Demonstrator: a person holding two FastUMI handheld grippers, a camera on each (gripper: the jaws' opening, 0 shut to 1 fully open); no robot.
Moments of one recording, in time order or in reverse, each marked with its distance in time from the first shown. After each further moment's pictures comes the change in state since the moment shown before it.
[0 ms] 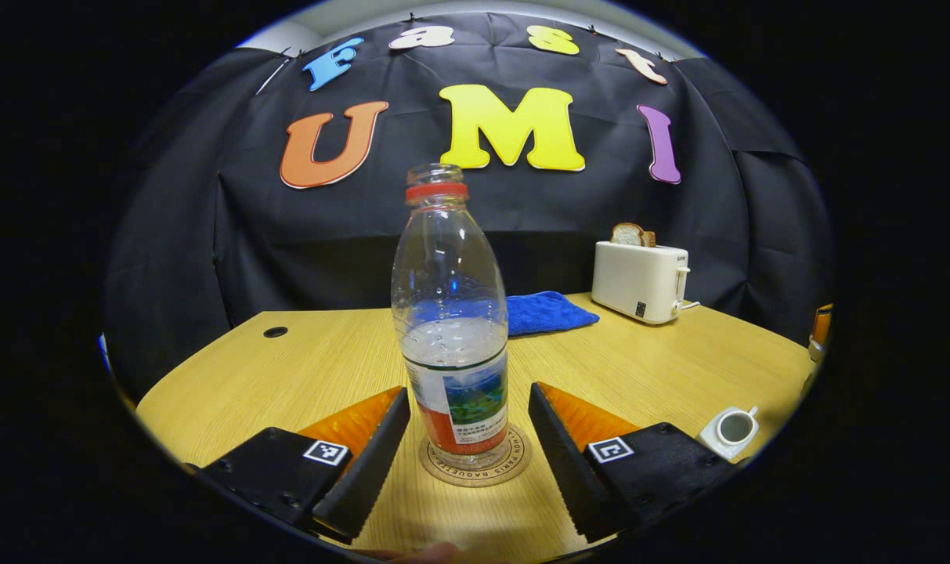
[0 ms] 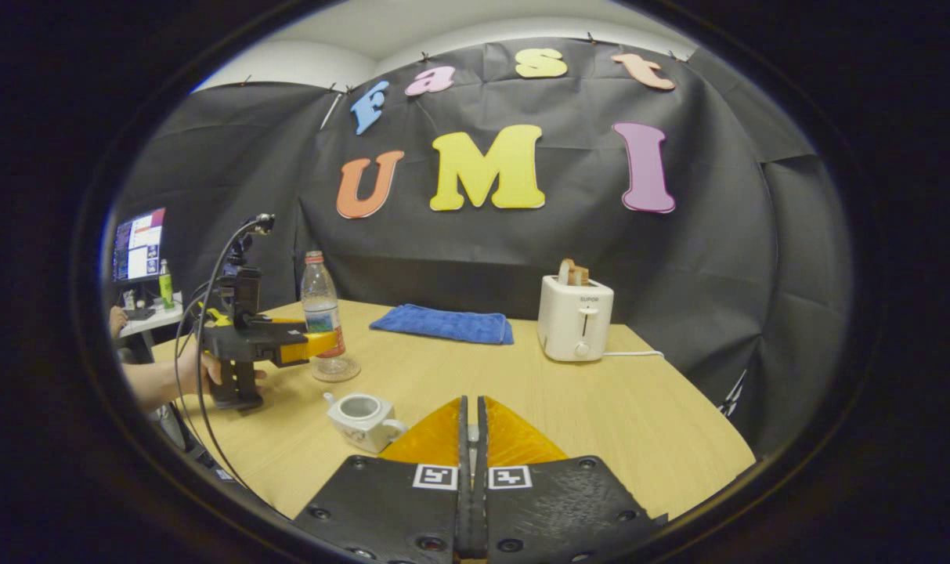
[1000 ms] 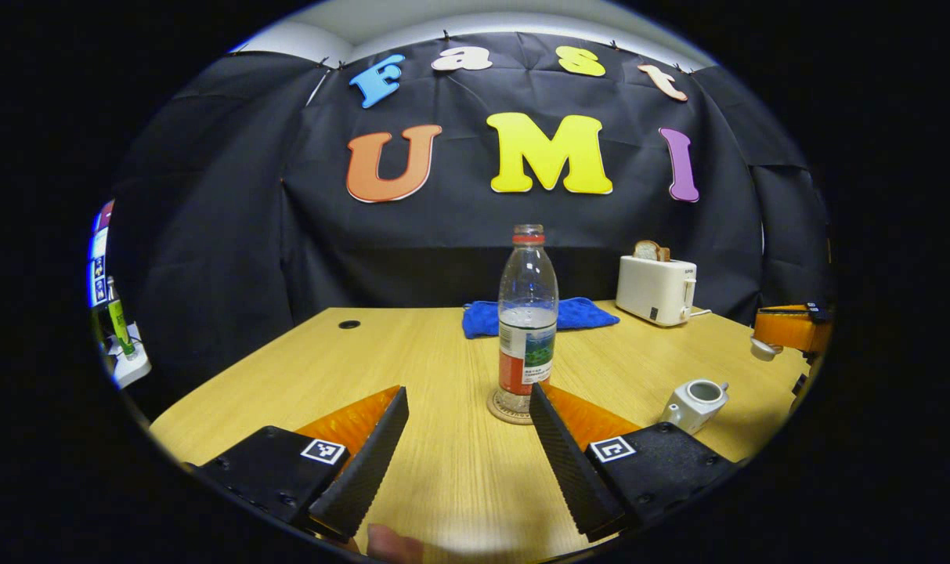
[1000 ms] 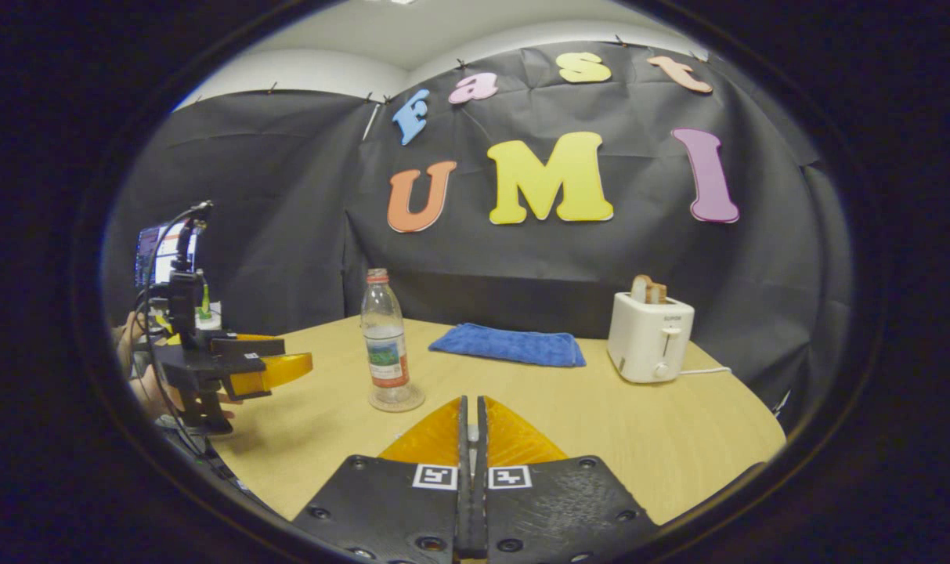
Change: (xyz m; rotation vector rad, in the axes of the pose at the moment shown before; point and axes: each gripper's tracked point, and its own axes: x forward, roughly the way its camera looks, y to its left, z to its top) left arm -0.138 0.057 0.004 -0.013 -0.058 0.196; right arm 0.046 0.094 0.022 -0.010 -0.061 0.198
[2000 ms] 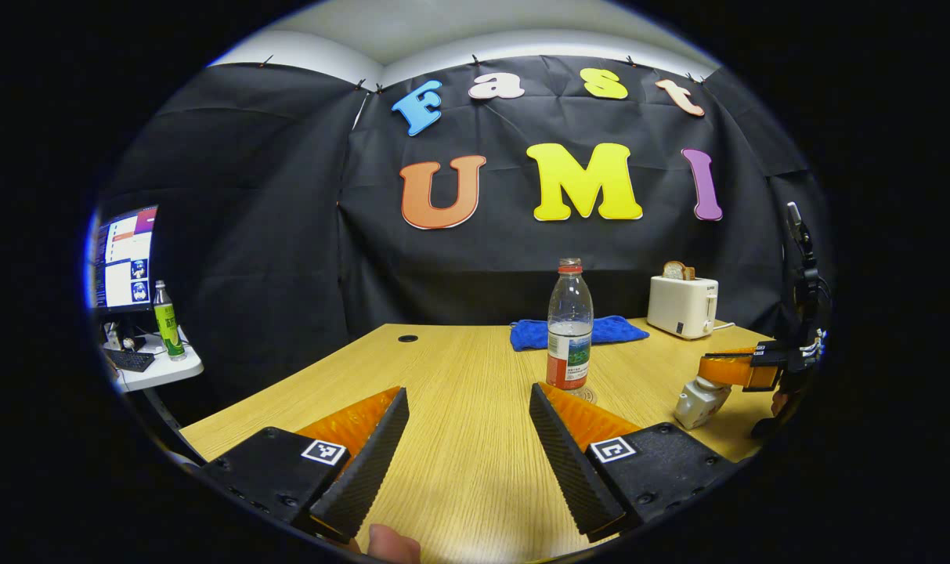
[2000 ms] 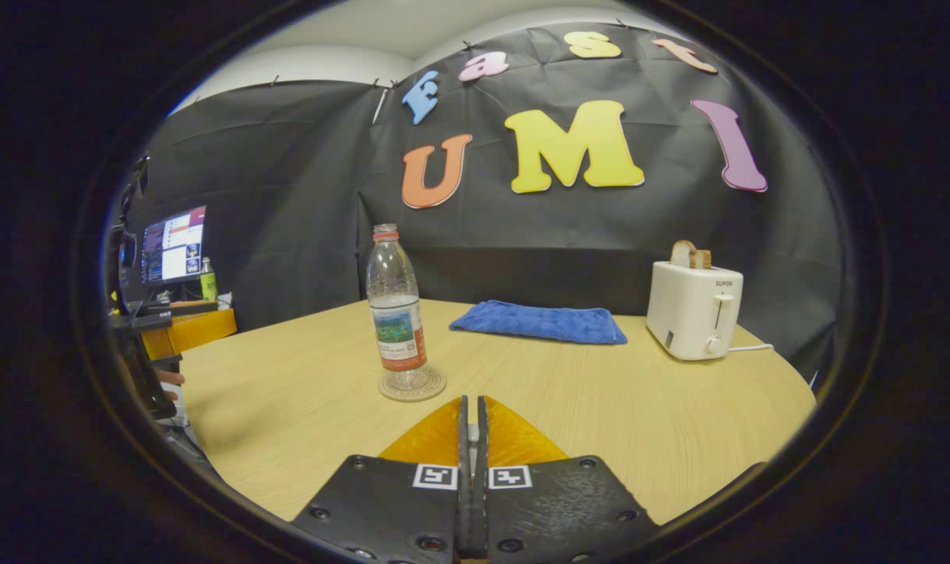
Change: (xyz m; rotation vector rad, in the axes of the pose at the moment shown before) left arm -0.056 0.032 0.005 -0.032 -0.040 0.114; right arm 0.053 0.018 -0.047 0.013 0.062 0.056
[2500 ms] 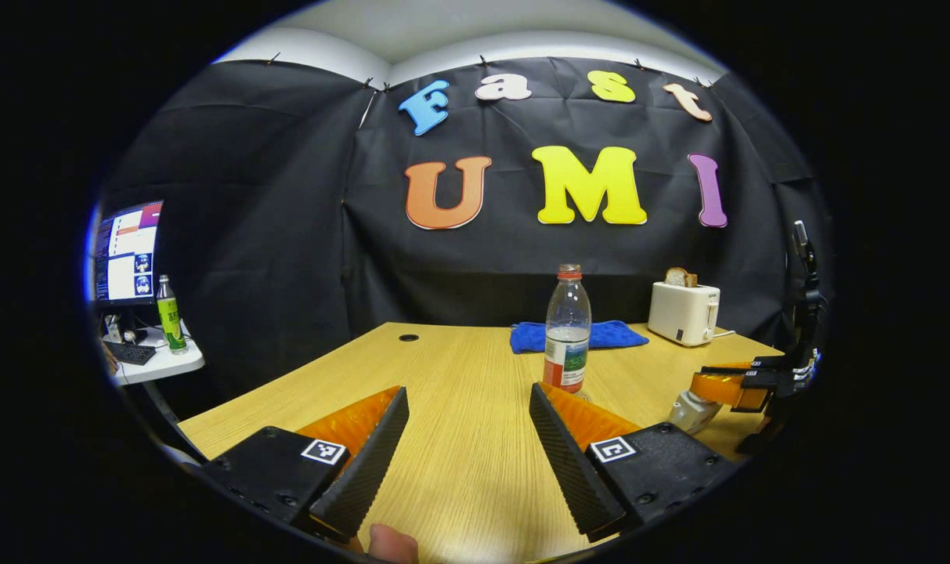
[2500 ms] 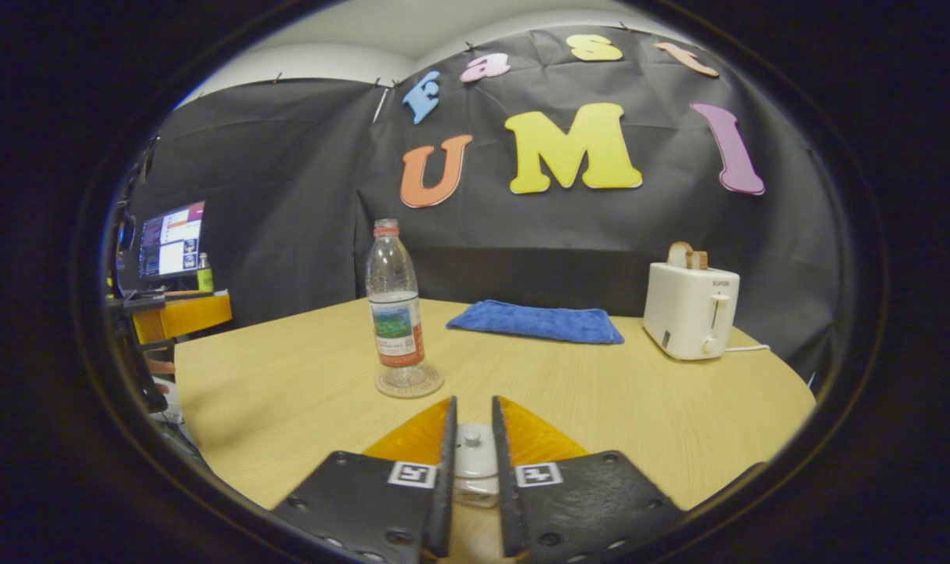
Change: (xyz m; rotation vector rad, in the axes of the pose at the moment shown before) left arm -0.004 -0.014 0.014 -0.015 -0.022 0.003; right arm -0.003 -0.001 -0.002 -0.010 -0.019 -0.023
